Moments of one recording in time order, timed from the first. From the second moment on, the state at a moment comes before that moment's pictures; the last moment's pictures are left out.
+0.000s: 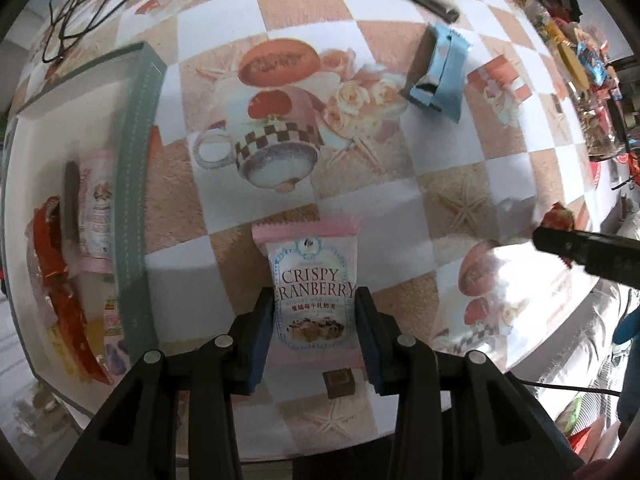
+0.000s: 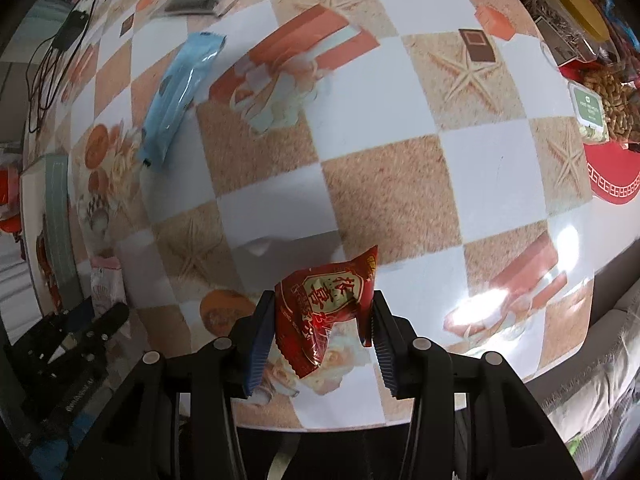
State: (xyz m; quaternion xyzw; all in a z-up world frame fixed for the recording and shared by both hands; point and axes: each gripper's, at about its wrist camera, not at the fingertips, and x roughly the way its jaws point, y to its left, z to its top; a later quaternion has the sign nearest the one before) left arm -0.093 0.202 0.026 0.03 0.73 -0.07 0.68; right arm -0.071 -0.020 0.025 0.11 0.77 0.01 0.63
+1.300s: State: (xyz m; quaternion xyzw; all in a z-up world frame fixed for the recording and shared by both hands) left arm -0.111 0.422 0.098 -0.13 0.66 0.09 0.74; right arm -0.004 0.278 0.107 -0.07 0.70 0.25 0.66
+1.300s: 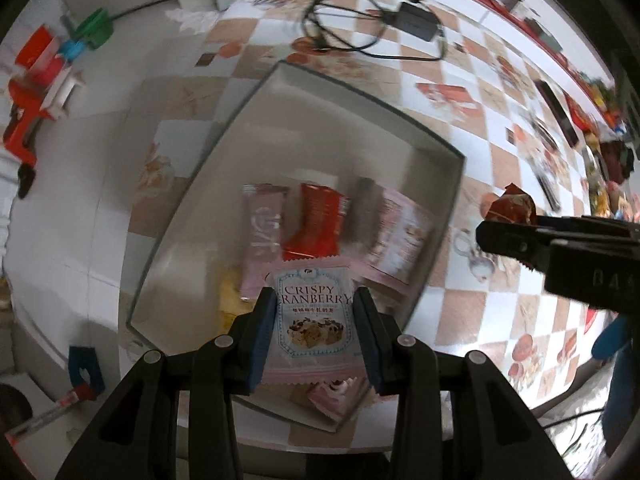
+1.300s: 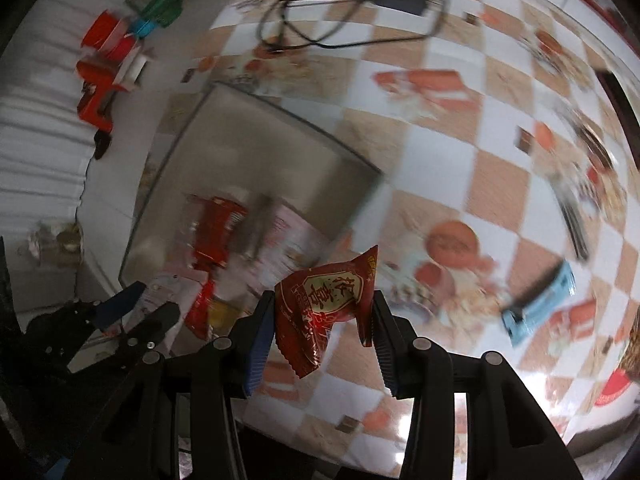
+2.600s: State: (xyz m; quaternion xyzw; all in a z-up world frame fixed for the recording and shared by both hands) left arm -0.135 0.458 0.074 -0.14 0.66 0.14 0.72; right arm -0.023 0.303 0.052 -0.15 0.72 0.16 0.66
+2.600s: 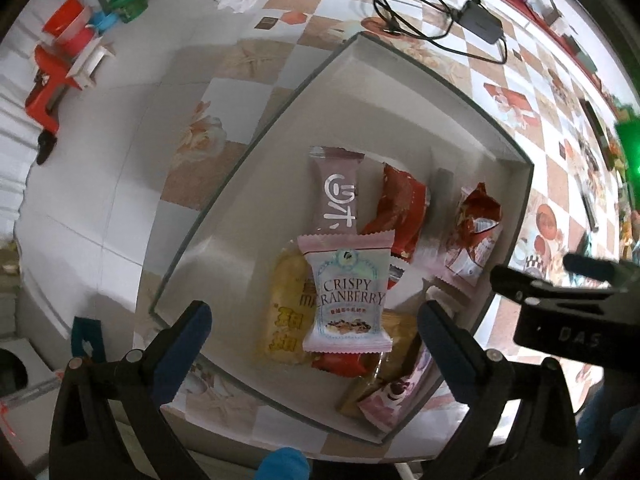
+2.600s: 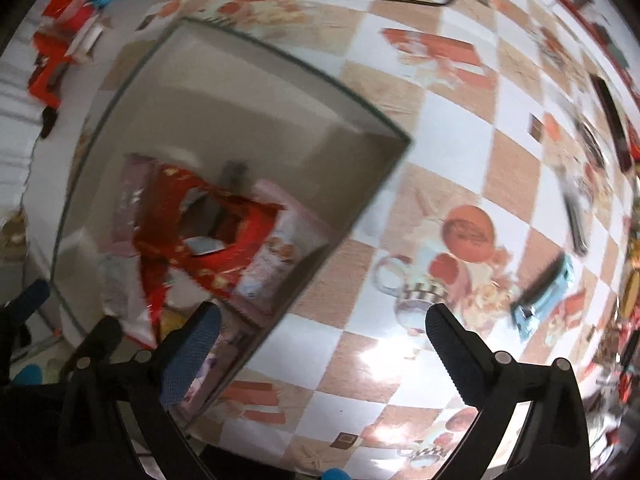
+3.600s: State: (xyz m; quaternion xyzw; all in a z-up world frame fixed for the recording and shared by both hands) left arm -0.135 0.419 0.093 -0.10 0.68 0.13 0.72; right arm -0.075 0.240 0.035 -0.22 0.74 0.17 0.62
